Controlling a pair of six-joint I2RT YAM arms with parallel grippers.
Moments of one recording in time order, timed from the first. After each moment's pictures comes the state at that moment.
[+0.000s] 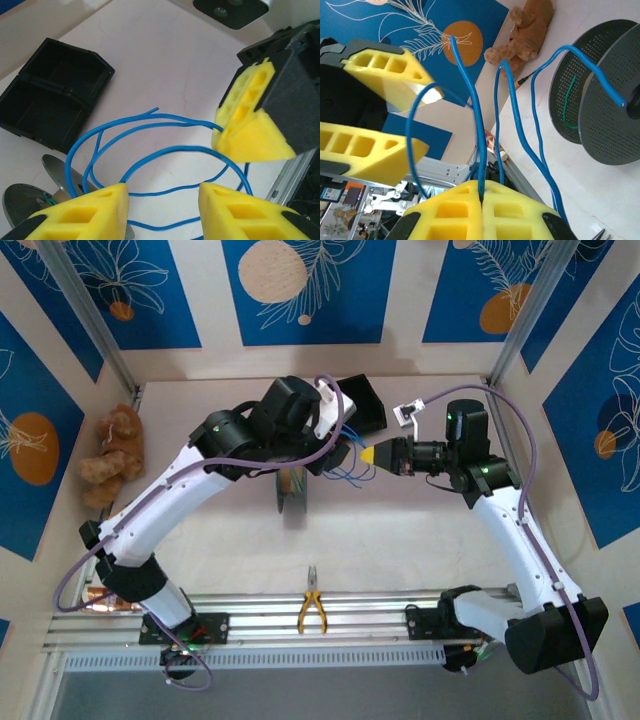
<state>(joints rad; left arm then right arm) -0.95 1.62 2.04 -1.10 -0.05 -0.07 0.23 1.10 1.11 -0.48 -1.10 0.63</state>
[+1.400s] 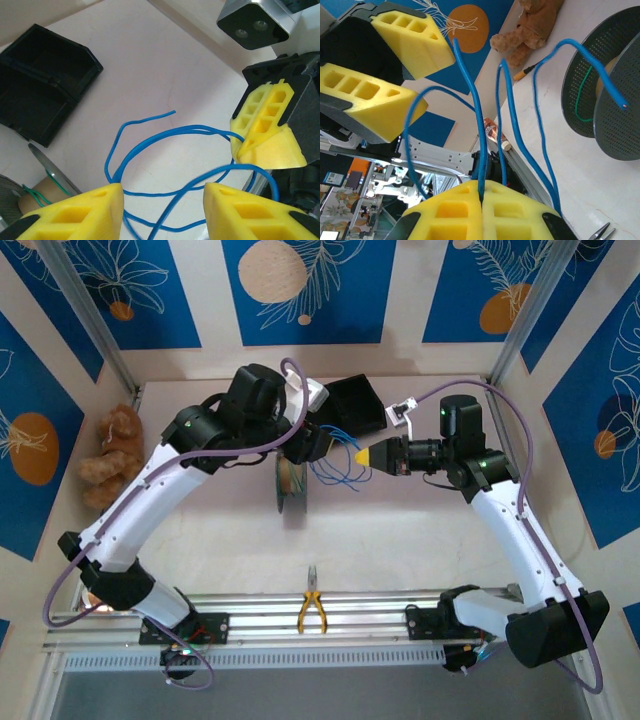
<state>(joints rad) -0.80 1.54 1.94 -1.04 0.18 -0.15 0.27 1.14 1.18 -0.57 -1.11 0.57</state>
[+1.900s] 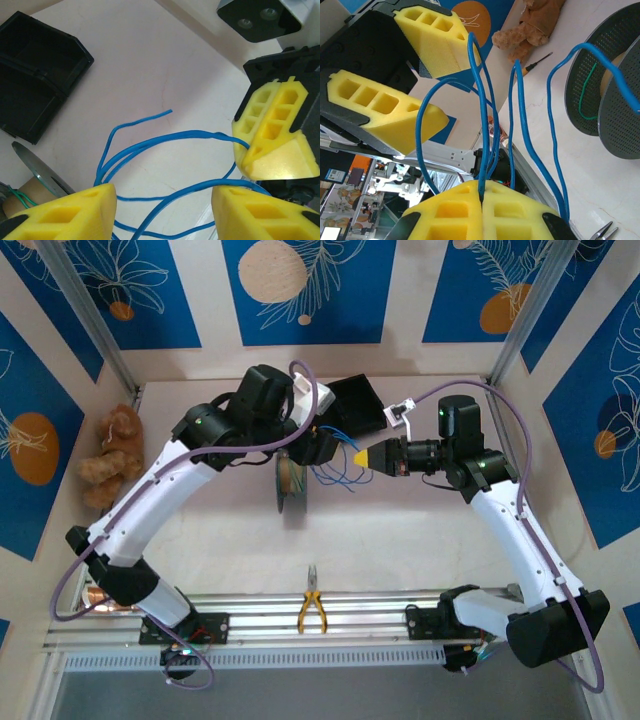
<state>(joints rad) -0.80 1.57 1.94 -1.05 0.20 -0.15 0.28 1.14 1.18 -0.57 -1.11 0.57</state>
